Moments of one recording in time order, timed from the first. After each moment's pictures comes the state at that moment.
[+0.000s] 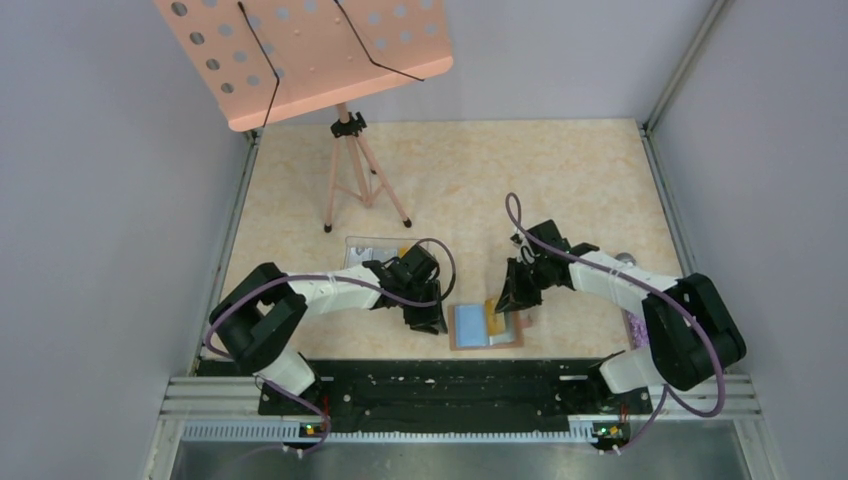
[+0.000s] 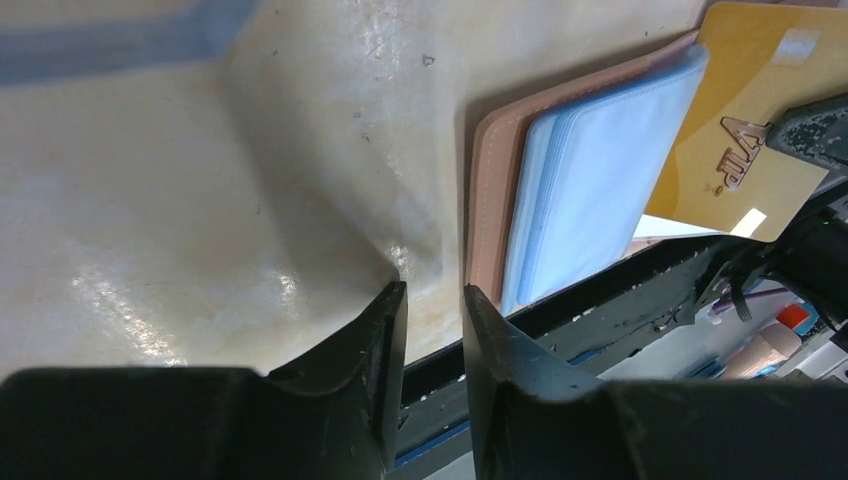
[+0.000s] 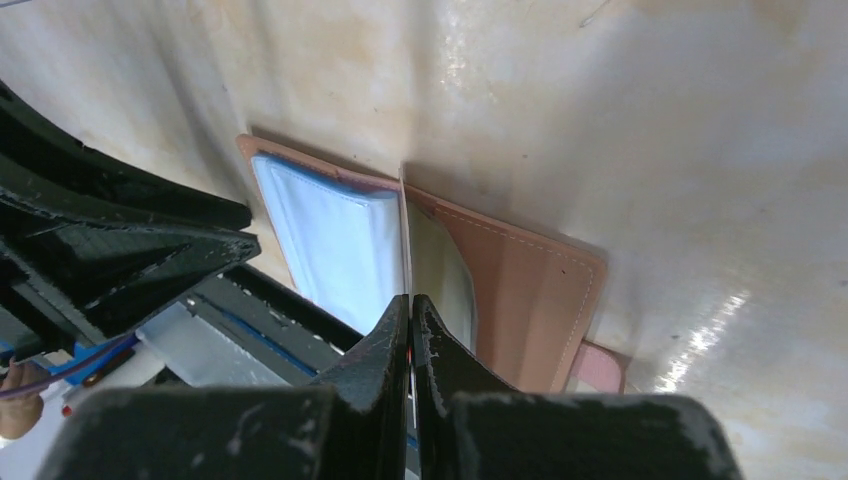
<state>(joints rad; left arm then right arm) -0.85 1.57 0.78 -0.31 0.28 -0.92 0.45 1.40 0.68 -0.45 -0.45 0.55</state>
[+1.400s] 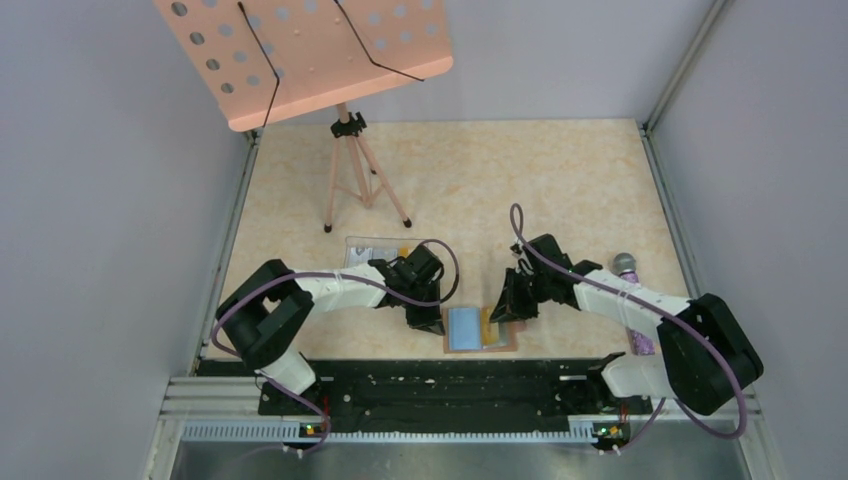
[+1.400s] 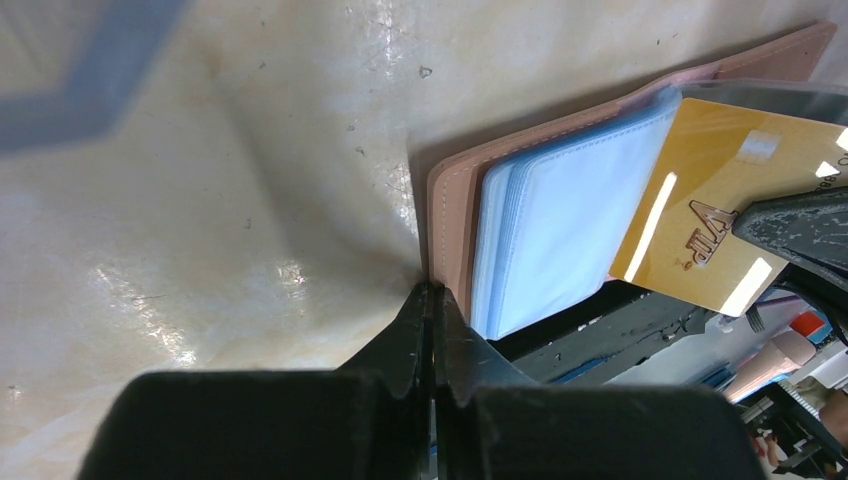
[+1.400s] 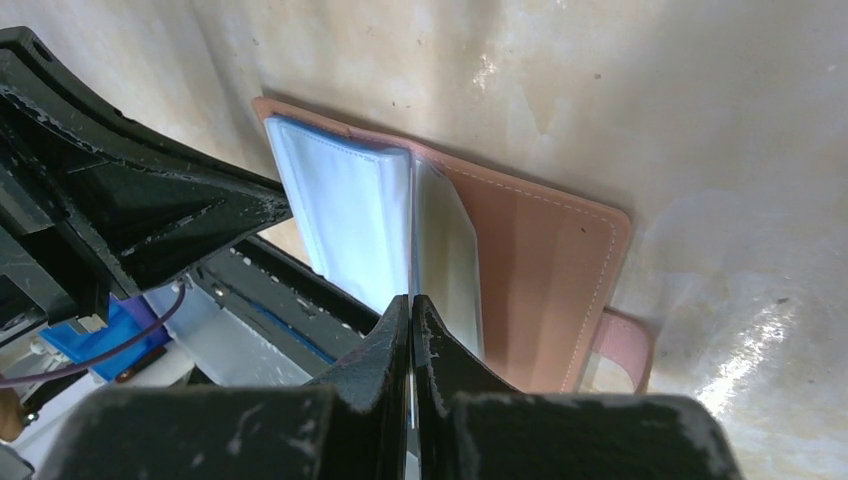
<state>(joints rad) -0.87 1.61 0.80 -0.34 0.26 -0.92 0.54 1.28 0.57 -0.36 -0.45 0.71</state>
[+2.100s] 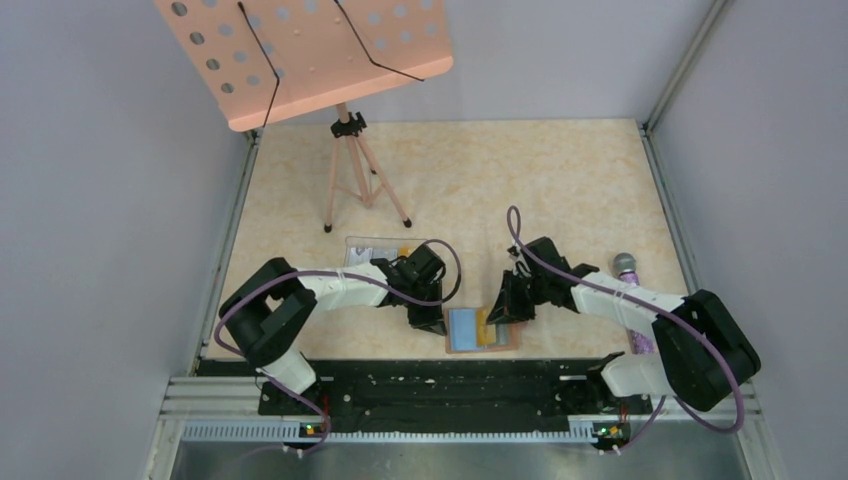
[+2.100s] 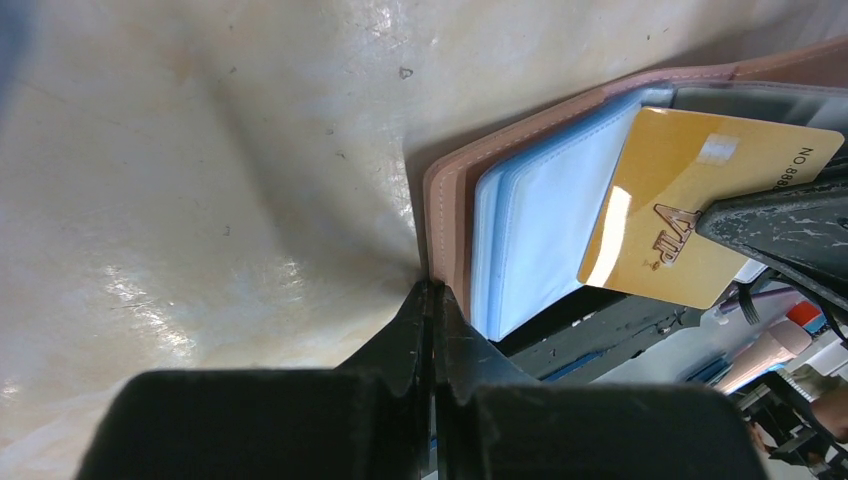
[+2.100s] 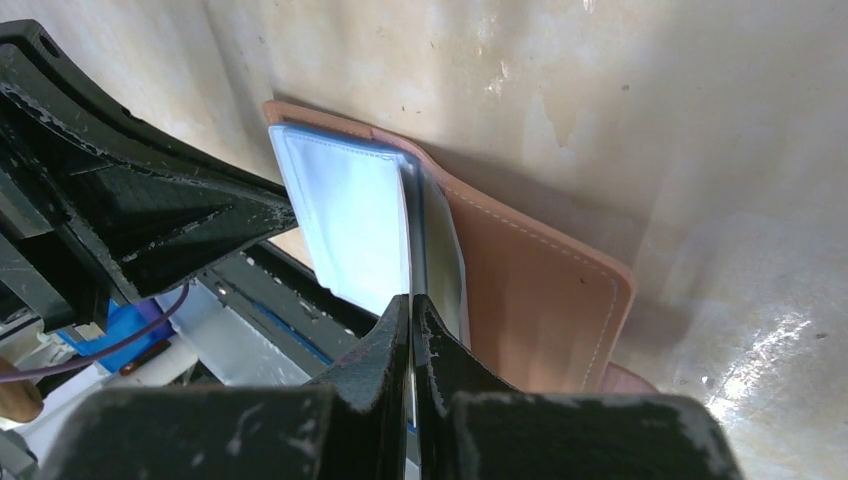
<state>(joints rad) -0.87 1.63 0.82 -0.33 0.28 -0.92 0.55 1.31 0.54 -0.28 -0.47 0.73</state>
